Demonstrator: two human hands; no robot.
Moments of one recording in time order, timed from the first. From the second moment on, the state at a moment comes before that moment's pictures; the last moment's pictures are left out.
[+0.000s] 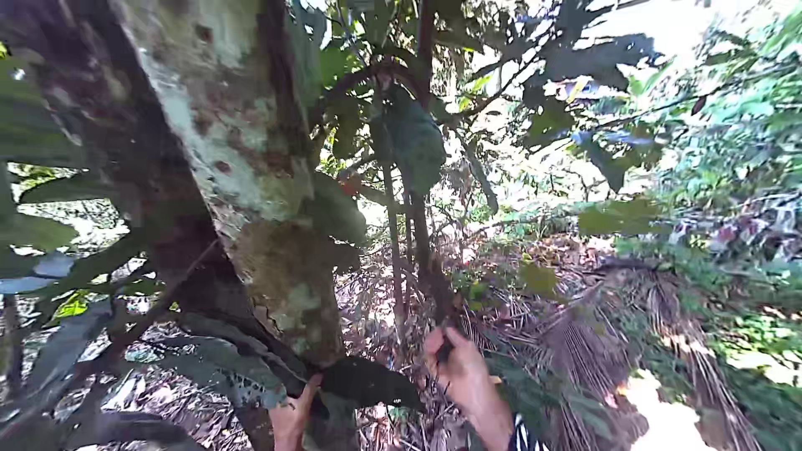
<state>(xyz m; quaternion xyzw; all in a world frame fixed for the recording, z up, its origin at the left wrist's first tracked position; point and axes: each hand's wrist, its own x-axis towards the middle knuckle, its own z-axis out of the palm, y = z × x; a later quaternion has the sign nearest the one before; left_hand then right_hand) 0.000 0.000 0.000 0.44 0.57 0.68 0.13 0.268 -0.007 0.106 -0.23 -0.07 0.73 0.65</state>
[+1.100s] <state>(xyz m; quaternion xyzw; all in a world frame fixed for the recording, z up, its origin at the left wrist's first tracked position) -0.016 -0.031 0.022 0.48 0.61 0.61 0.17 0.243 0.161 0.343 -0.26 -0.66 0.37 0.60</state>
